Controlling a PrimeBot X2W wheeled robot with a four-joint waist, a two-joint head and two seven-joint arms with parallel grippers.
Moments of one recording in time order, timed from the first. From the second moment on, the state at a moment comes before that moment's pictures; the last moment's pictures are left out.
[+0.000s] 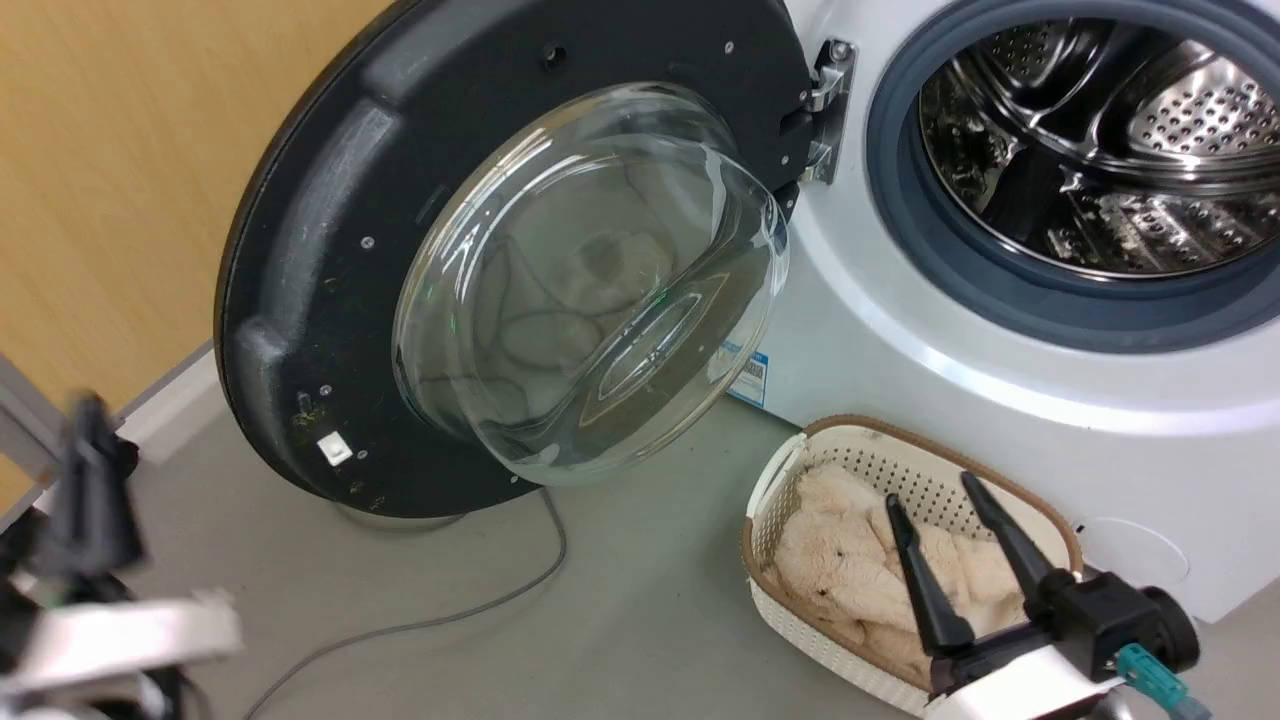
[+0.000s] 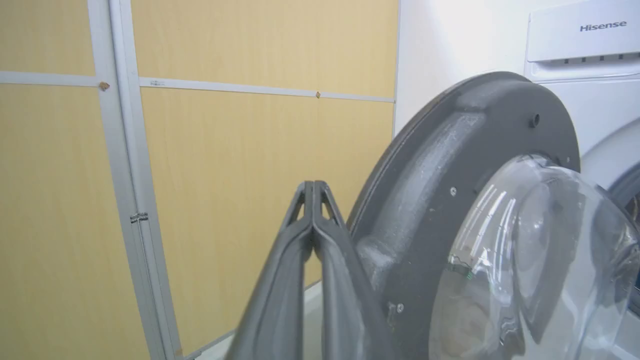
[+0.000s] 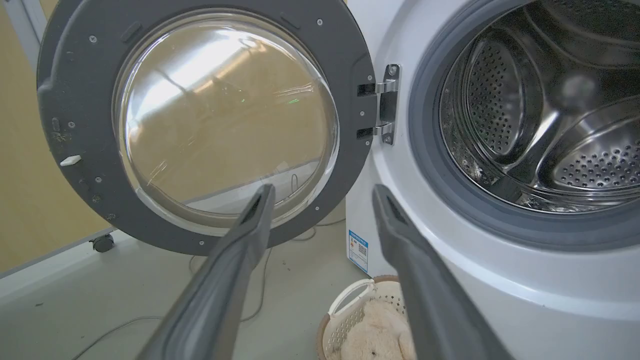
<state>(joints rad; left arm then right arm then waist) -0.01 0.15 0.23 -0.13 -0.17 -0.02 -0.26 -0.03 -0.05 0.12 0.12 0.07 0.13 -0.26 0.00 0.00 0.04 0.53</state>
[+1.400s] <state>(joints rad) -0.60 0.27 0.58 0.66 -1.28 -0.13 0.91 -0.01 -0.05 0.07 0.11 0.06 0.13 -0.26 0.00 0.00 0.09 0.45</state>
